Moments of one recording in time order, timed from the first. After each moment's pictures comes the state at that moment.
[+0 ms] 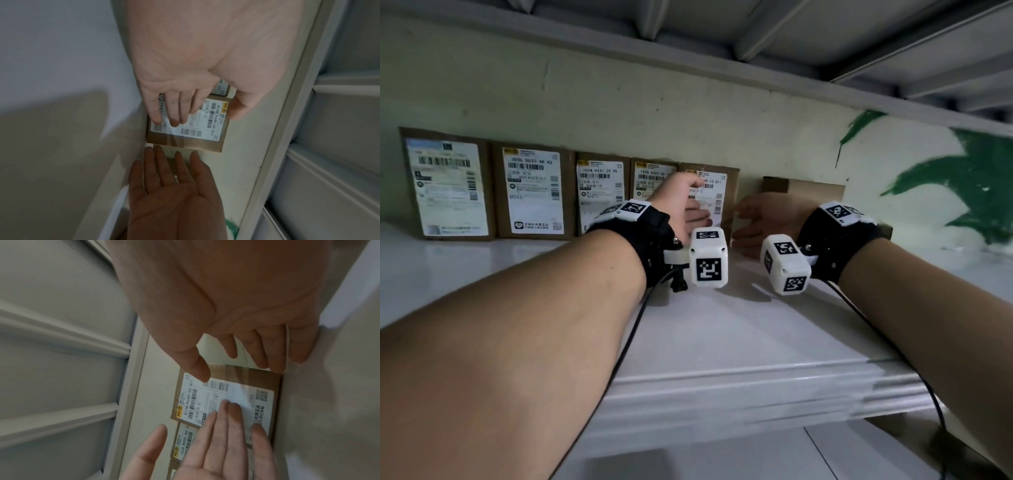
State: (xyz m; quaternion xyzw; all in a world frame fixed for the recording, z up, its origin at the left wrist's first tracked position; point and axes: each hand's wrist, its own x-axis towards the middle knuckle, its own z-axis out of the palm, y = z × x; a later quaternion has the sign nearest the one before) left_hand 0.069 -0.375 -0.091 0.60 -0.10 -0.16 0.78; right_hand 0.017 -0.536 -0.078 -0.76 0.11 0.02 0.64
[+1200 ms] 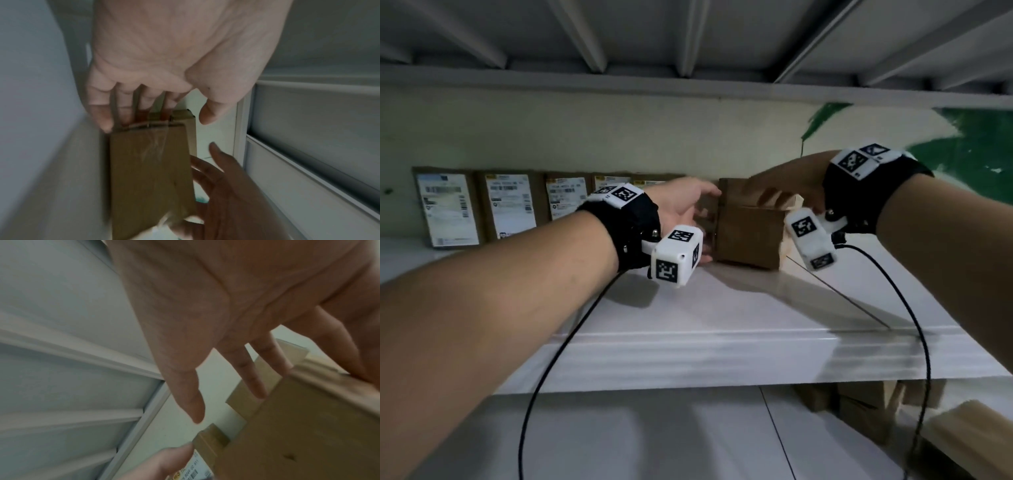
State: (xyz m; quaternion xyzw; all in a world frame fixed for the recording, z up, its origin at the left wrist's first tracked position) left_hand 0.002 -0.481 -0.067 0.76 -0.09 -0.23 0.60; right_hand -0.045 -0.673 -0.032 -0.94 0.05 -0.04 0.33
